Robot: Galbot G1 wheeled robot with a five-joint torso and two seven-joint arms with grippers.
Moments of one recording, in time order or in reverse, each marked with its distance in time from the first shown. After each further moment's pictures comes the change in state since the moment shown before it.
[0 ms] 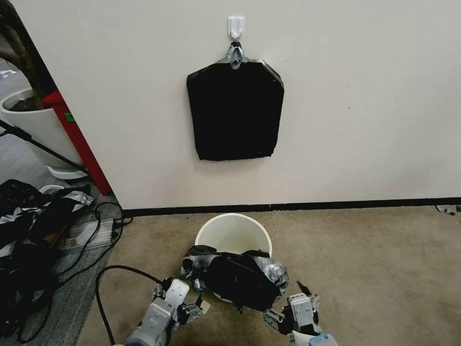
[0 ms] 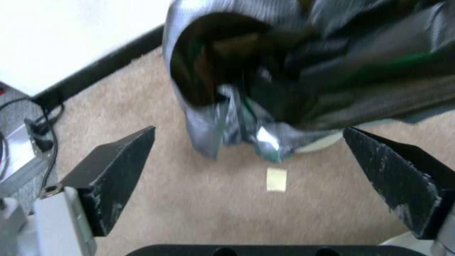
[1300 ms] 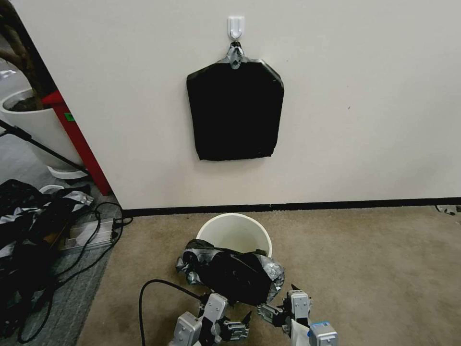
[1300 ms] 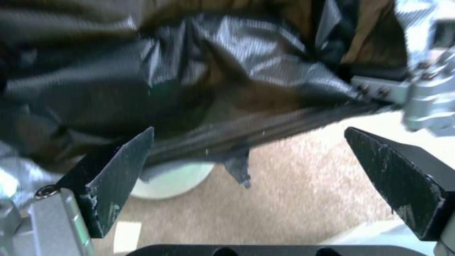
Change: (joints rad) left arm -0.021 -0.160 0.097 0.221 0.106 -0.320 0.421; right arm 0.066 0.070 0.037 -0.178 0.258 0.127 -0.057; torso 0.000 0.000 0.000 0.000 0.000
